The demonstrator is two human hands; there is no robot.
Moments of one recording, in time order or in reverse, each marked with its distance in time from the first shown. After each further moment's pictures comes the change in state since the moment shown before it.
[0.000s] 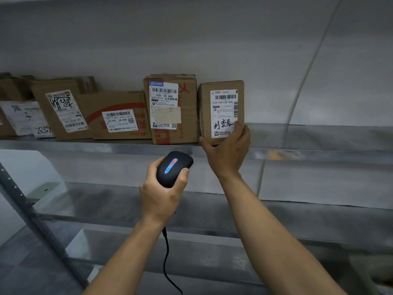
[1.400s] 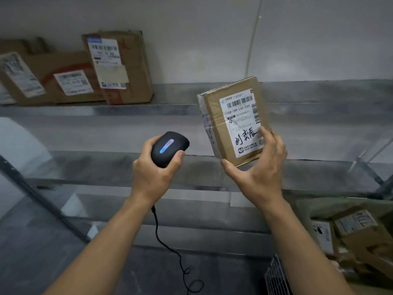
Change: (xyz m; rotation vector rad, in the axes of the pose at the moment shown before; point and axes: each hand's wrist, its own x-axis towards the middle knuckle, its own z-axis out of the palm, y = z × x) left_hand -0.126 0.060 0.059 0.085 -0.178 0.013; right_hand -0.062 0.133 -0.273 0.037 -0.252 -0.089
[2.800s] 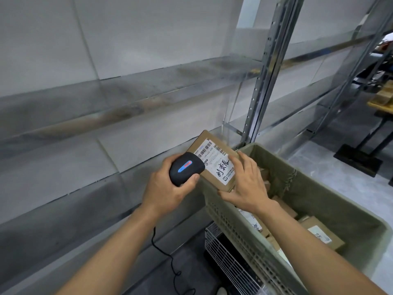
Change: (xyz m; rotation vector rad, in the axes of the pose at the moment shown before) left_hand -0.030 0.008 0.236 -0.303 -0.927 0.184; right_hand -0.062 0.163 -0.115 -0.800 -0.169 0.434
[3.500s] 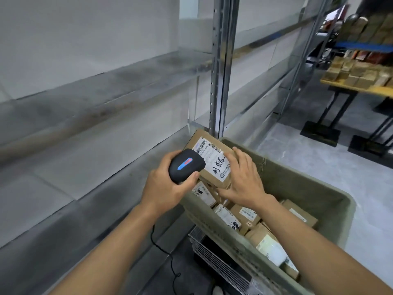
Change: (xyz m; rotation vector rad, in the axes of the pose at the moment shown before) left_hand 0.051 0.030 0.092 -0.013 -0.199 0.096; right_hand 0.000 0.092 -0.011 -0.098 0.039 0.146
